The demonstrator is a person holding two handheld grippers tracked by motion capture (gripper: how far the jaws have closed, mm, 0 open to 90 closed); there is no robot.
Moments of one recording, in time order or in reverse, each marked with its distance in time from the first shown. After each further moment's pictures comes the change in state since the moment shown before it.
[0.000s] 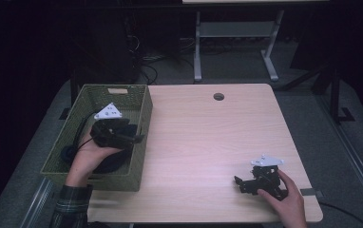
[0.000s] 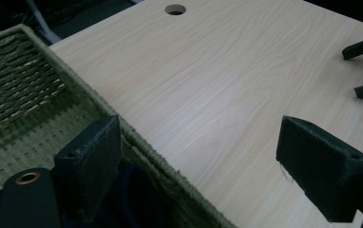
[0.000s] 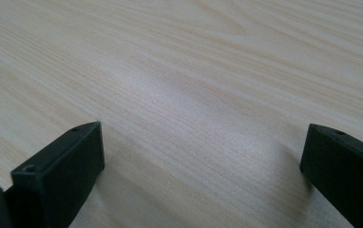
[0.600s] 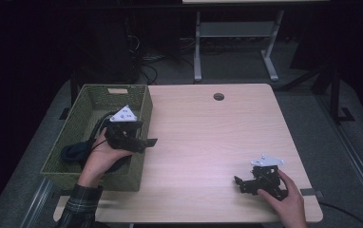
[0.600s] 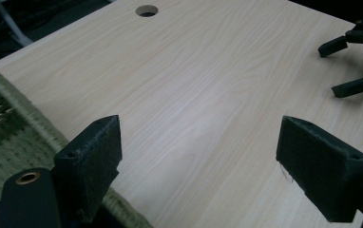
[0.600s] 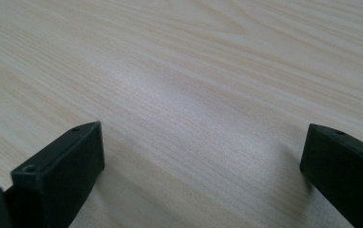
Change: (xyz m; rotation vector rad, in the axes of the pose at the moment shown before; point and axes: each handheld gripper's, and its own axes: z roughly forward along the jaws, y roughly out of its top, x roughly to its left) left arm -0.021 0.009 0.024 0.001 -0.064 0.037; right arm 0.000 0.000 0.000 0.000 0.000 0.000
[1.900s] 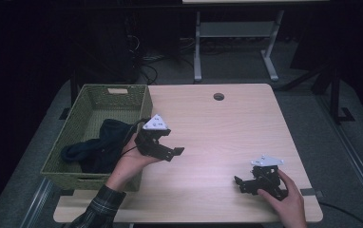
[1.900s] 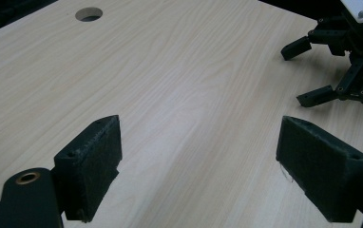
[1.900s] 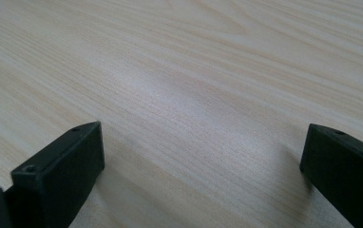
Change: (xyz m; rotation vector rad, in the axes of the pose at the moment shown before) left arm -0.047 0.014 0.059 0.003 -0.107 0.043; right arm 0.000 0.000 0.000 0.000 -0.001 0.001
